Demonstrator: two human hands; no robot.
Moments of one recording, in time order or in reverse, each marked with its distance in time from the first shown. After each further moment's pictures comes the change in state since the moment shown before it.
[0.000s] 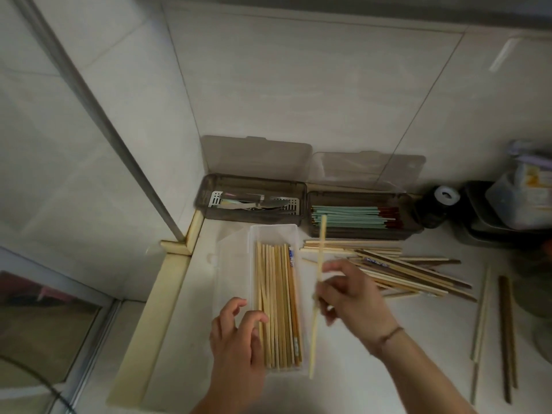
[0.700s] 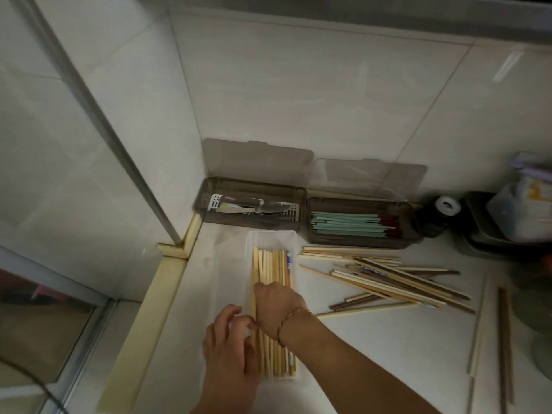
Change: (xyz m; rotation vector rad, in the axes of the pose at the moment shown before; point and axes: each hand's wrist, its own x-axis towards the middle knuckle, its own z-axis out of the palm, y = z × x) left_hand 0.002 -0.005 -0.001 0.018 0.000 -0.014; right_hand 0.056 0.009 0.095 -1.190 -0.412 -0.169
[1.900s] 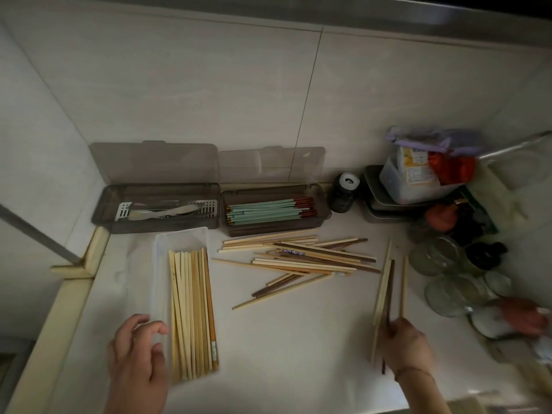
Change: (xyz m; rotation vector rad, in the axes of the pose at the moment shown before) left_hand 0.000 0.018 0.006 0.063 0.084 0.022; right_hand -0.209 0.267 0.096 0.471 0.463 1.140
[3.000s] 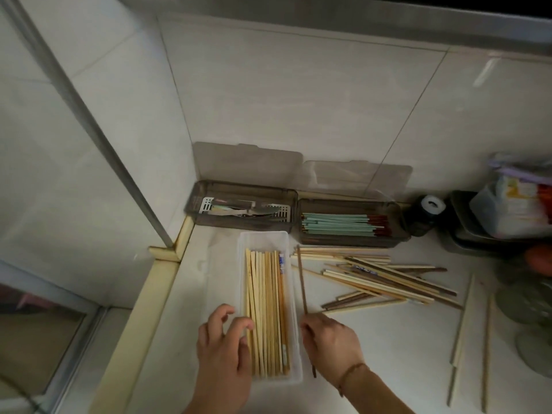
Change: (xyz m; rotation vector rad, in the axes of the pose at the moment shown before) left_hand 0.003 -0.011 -0.006 -0.055 -0.134 -0.019; right_hand -0.104 -0.166 0.101 -0.016 0.003 -1.143
